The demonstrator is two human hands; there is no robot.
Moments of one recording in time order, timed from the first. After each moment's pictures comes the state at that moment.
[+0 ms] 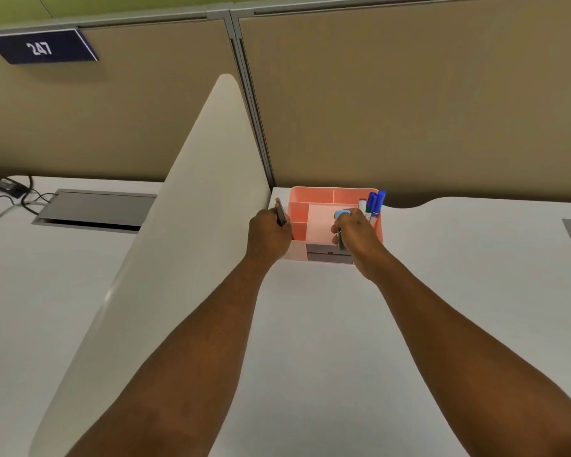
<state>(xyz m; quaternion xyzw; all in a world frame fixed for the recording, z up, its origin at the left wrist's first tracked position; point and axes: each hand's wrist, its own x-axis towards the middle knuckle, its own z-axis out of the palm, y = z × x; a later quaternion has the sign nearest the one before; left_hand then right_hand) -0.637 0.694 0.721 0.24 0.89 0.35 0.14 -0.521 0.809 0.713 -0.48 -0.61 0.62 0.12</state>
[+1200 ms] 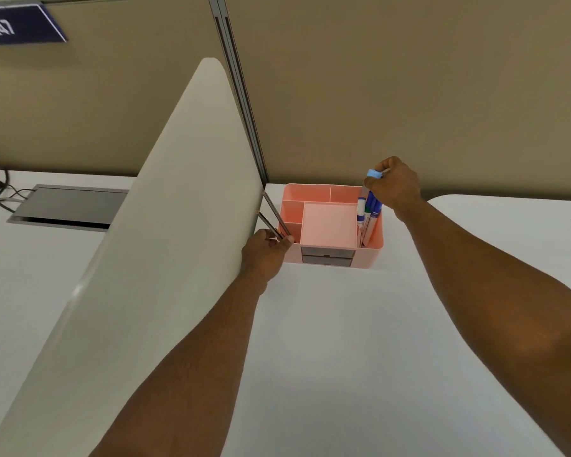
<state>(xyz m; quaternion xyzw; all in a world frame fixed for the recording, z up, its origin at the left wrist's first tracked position) -0.641 0.691 0.662 0.10 0.85 0.44 0.27 -0.541 0.945 0.692 -0.48 -0.78 0.37 0.16</state>
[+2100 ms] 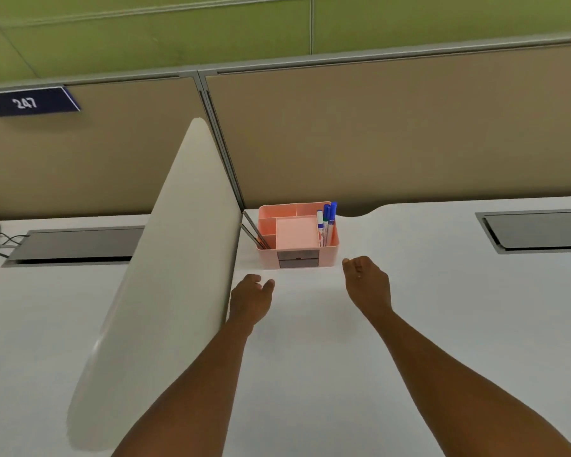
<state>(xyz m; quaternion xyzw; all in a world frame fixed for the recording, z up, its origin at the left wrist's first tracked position) -0.568 0.625 0.693 0.20 0.90 0.27 0.26 -0.399 0.778 0.680 -0.54 -0.75 0.34 0.17</state>
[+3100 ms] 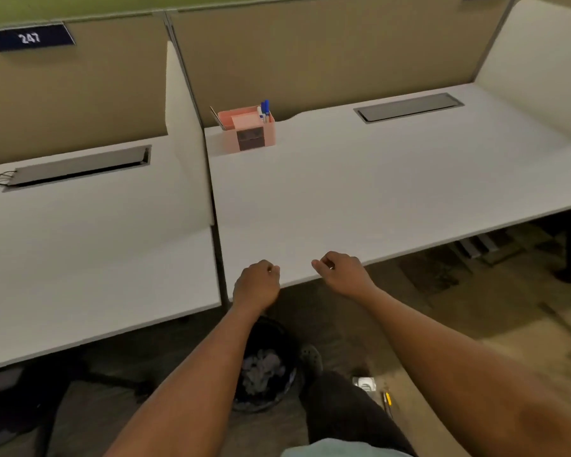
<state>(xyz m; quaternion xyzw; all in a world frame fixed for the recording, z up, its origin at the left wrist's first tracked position) -0.285 0.200 0.716 0.46 0.83 0.21 0.23 -0.105 0.293 0.715 -0.51 -0.79 0.33 0.09</state>
